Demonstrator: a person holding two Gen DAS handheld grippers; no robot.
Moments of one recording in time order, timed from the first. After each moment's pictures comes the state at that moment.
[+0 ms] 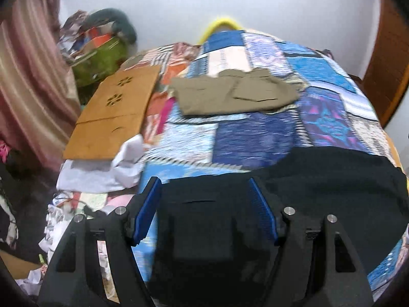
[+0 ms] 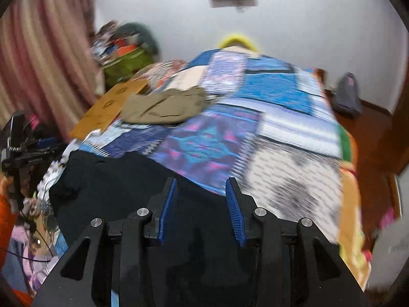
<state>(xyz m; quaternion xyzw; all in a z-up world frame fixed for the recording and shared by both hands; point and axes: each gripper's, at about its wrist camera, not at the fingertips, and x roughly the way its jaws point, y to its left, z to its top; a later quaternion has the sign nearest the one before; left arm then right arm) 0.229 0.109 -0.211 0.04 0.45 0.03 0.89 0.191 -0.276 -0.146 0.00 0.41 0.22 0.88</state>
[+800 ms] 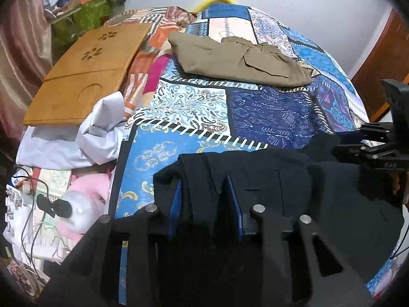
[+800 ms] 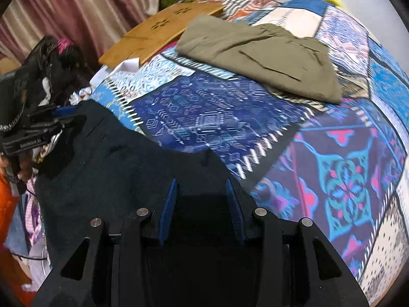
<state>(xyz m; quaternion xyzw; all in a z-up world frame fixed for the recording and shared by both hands) 0.262 0.167 -0.288 -0.06 0.50 -0.04 0.86 0.291 -0.080 -0.241 -0.12 0.54 0.37 0.75</state>
